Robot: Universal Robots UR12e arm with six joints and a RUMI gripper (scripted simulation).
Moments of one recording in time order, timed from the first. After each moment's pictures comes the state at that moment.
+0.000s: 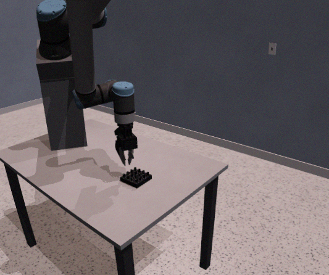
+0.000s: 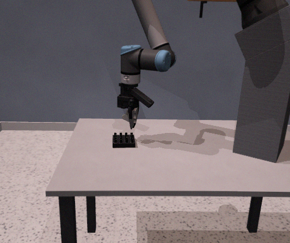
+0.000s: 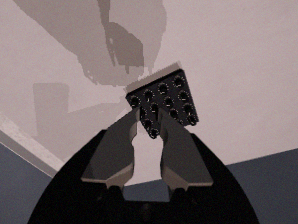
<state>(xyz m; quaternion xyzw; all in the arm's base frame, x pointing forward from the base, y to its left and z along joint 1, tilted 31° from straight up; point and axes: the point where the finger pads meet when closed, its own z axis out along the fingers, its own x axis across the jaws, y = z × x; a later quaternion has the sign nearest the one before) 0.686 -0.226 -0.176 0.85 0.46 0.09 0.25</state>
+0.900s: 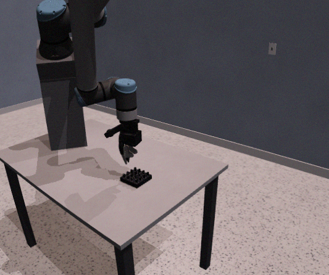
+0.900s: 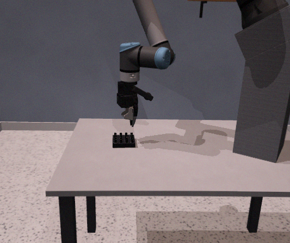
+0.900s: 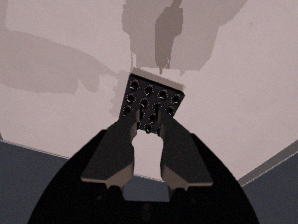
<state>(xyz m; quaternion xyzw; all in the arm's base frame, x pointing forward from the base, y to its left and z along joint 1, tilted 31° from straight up) 0.684 -0.225 -0.164 0.61 0.75 -0.01 0.27</state>
